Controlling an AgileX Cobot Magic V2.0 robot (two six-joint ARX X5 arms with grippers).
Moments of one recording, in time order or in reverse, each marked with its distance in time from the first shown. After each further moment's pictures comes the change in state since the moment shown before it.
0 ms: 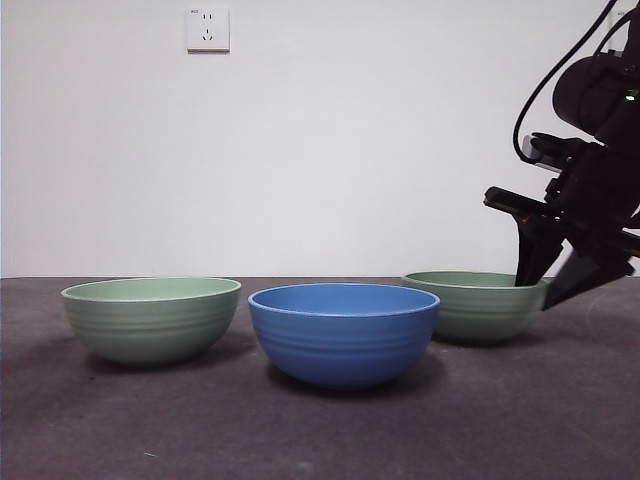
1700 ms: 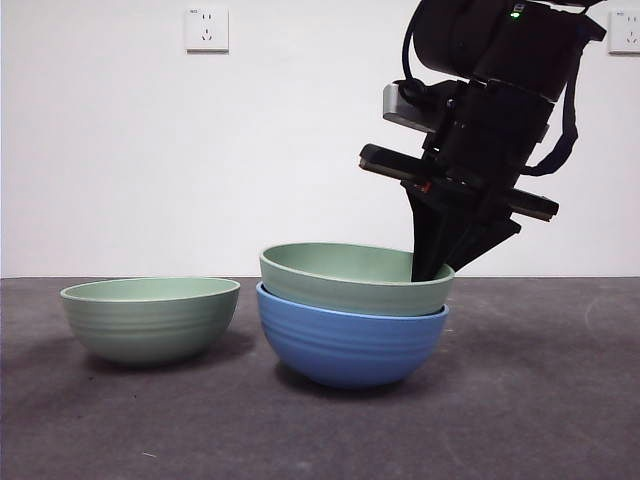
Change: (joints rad) left arm -0.003 0.002 0.000 -0.017 -0.034 0.000; right arm 0.418 -0.089 0.046 -0.219 0.129 -0.021
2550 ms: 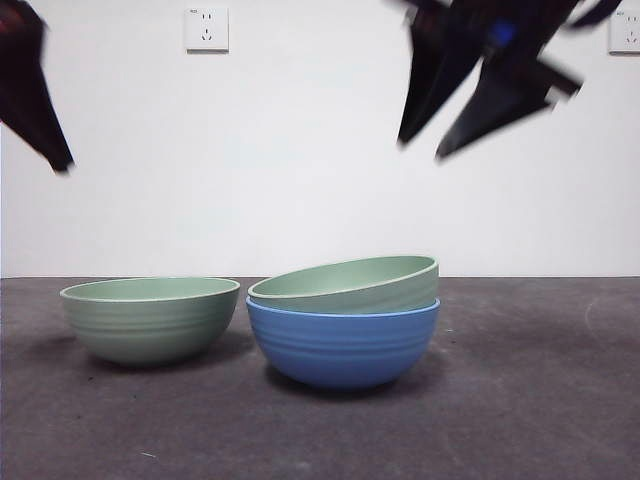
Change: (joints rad) left arm -0.116 0.405 0.000 0.306 -0.268 -0.087; right arm 0.026 -0.338 0.000 -0.049 0.002 -0.003
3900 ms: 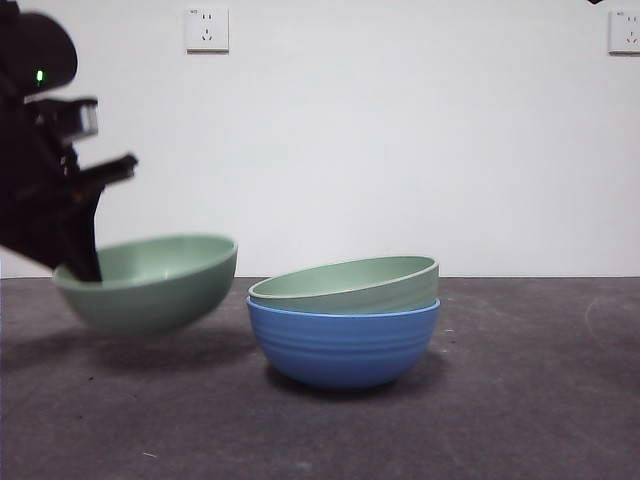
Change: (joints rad) left arm -0.119 0.369 0.082 0.219 -0.188 -0.149; right arm 0.000 -0.414 0.000 -0.322 0.052 0.001
